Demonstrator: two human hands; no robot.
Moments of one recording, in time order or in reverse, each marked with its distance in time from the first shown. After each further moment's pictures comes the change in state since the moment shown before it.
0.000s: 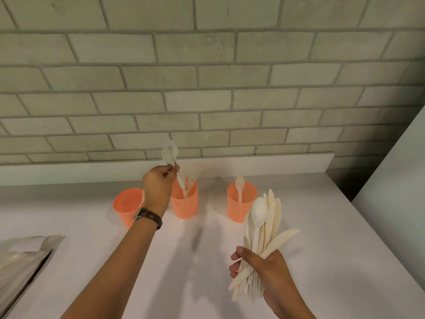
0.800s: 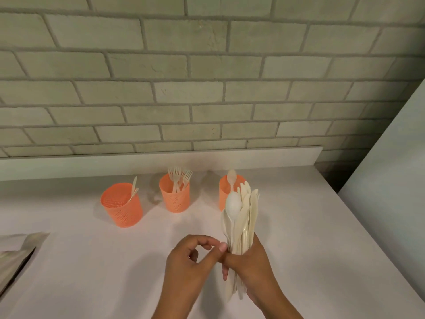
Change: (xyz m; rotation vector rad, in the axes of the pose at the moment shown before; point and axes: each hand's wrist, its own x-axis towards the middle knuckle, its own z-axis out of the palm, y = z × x) left_hand -0.185 0.046 -0.019 -0.252 -0.354 -0.255; right_hand -0.005 0.003 0.019 -0.338 -0.007 -0.118
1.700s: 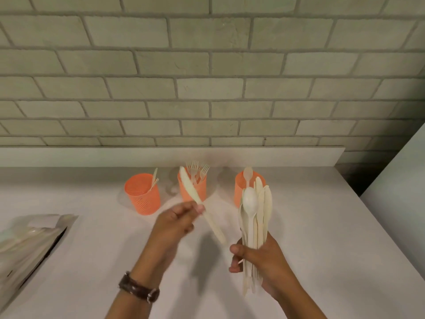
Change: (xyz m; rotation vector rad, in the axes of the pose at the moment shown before) left_hand 0.040 0.011 -0.047 -0.314 0.005 -0.170; right_hand 0.000 0.006 -0.008 0.210 -0.186 0.087
